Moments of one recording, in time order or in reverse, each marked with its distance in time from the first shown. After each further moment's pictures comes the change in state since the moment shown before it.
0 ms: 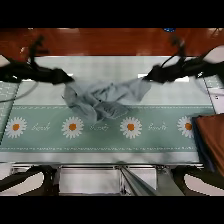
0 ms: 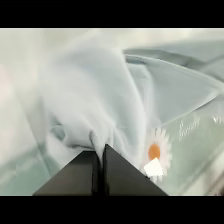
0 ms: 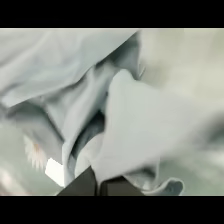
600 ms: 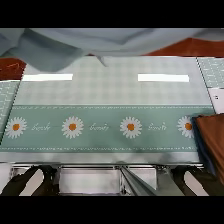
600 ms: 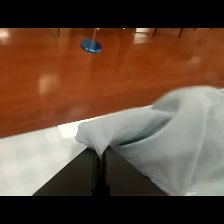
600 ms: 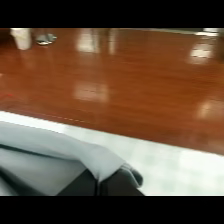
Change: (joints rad) left arm 0.235 0.377 0.443 -0.005 -0.069 -0.128; right arm -0.208 0.407 0.525 -0.325 0.175 0.066
